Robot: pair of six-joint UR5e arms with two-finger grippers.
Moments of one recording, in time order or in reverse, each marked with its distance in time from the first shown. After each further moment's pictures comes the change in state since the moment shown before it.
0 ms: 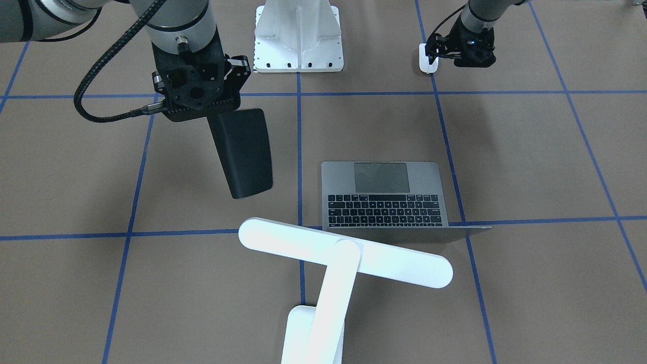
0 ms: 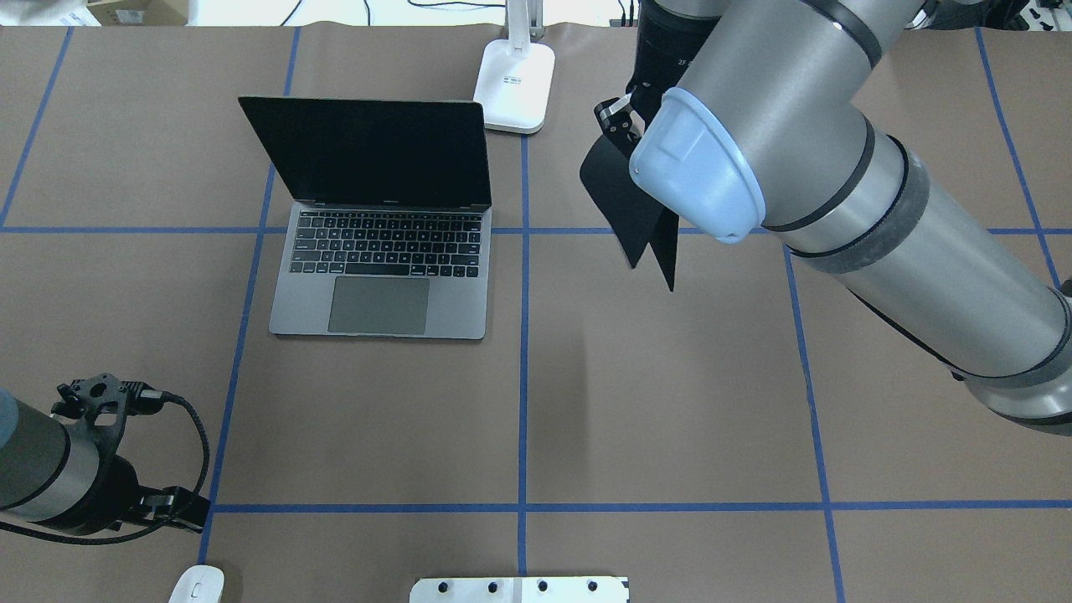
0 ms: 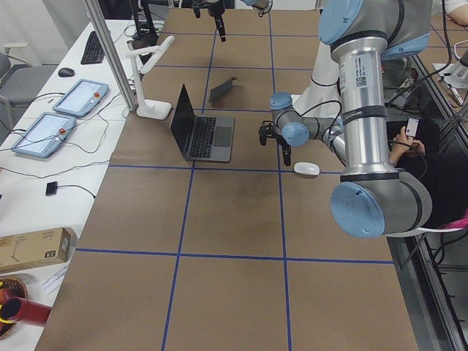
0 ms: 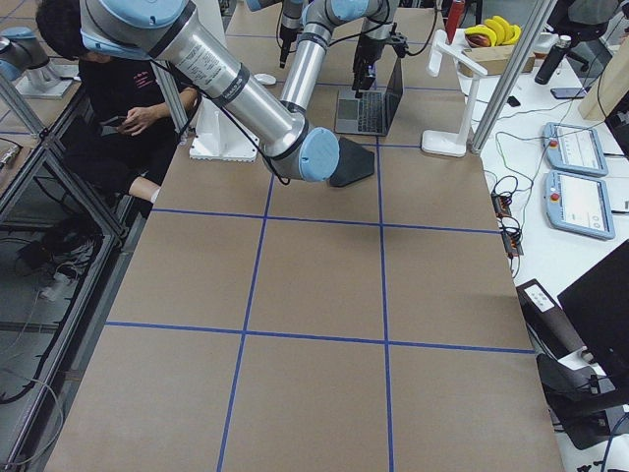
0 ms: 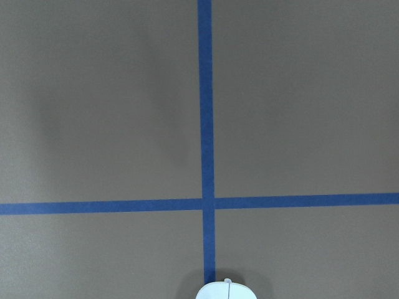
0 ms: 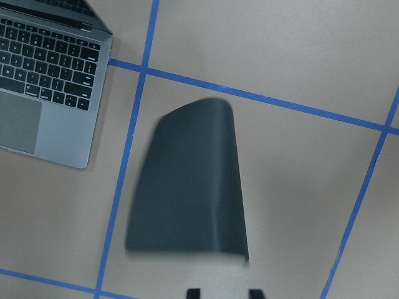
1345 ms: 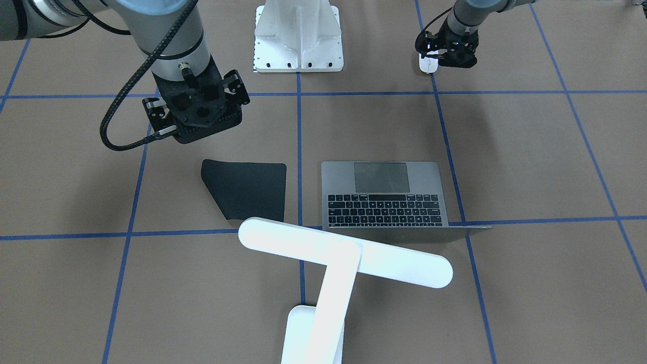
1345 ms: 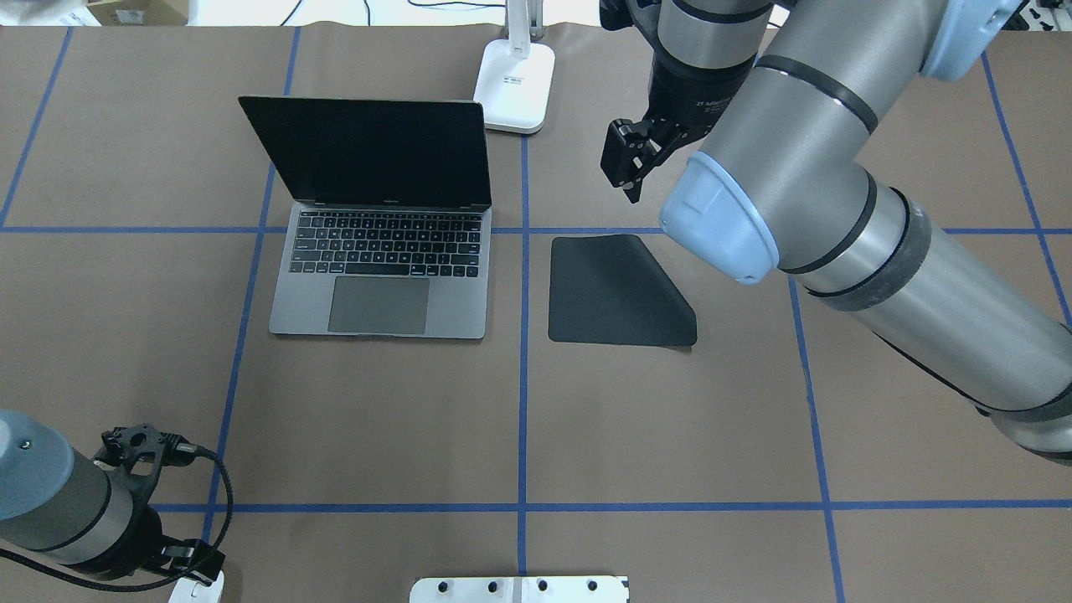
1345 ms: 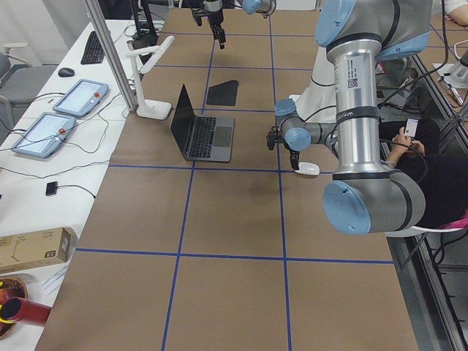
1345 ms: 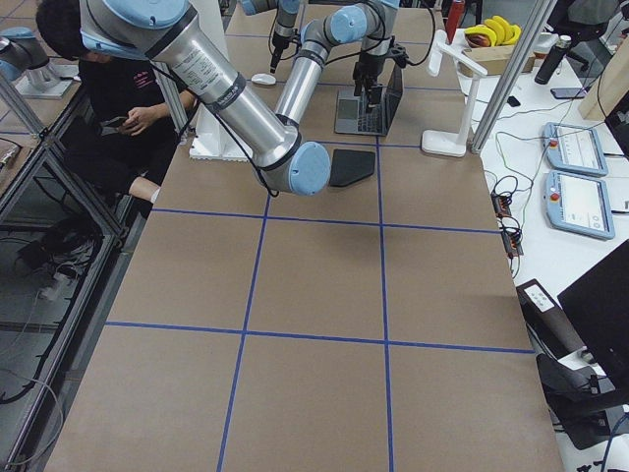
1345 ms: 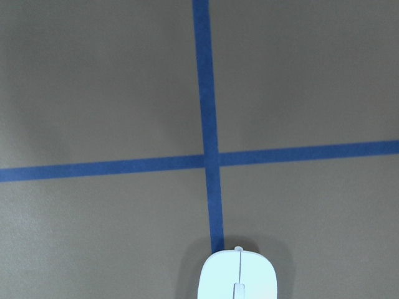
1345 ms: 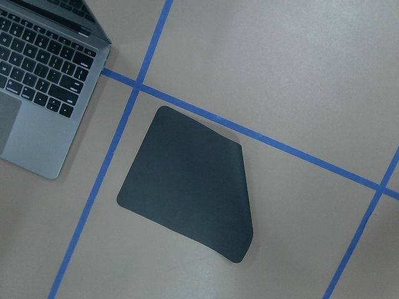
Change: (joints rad) left arm 0.093 -0.012 0.072 -0.041 -0.019 0.013; right arm -0.031 -0.097 0.008 0.190 -0.076 -0.108
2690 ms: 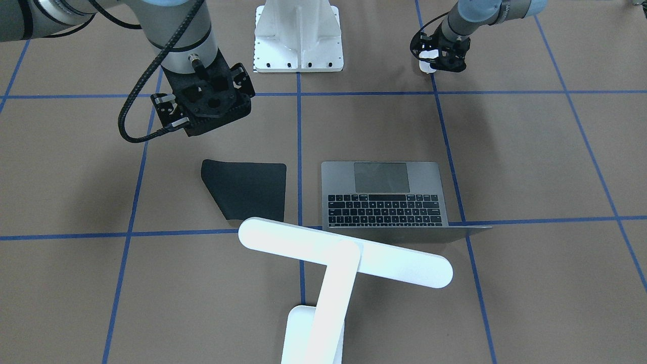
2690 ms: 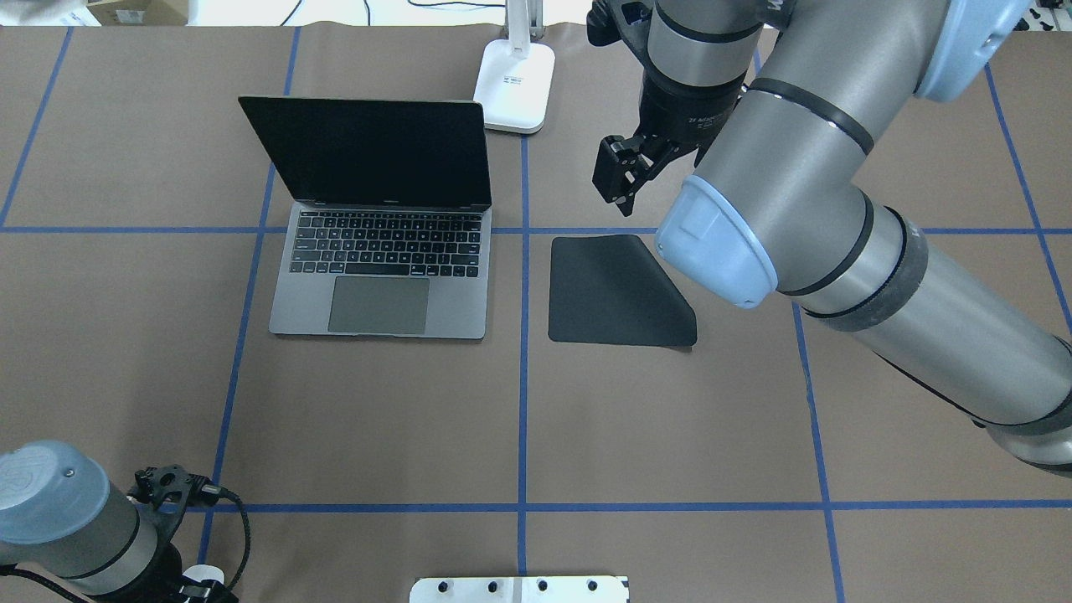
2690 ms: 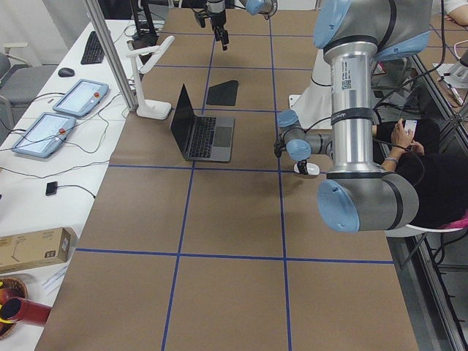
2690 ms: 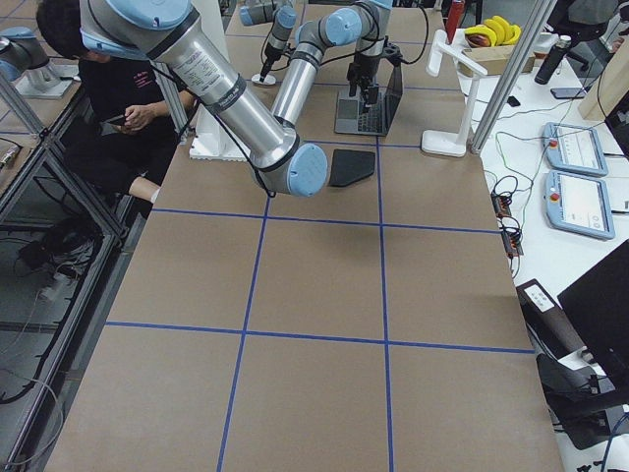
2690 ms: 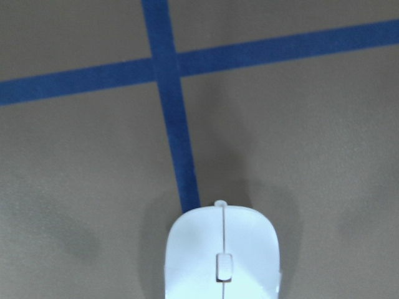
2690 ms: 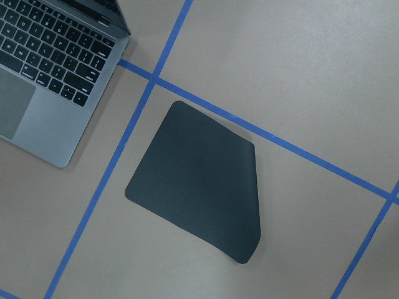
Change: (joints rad) left arm 0.076 -0.026 0.104 -0.109 -0.069 -0.015; right arm -0.026 -0.004 0.023 0.004 -0.017 -0.006
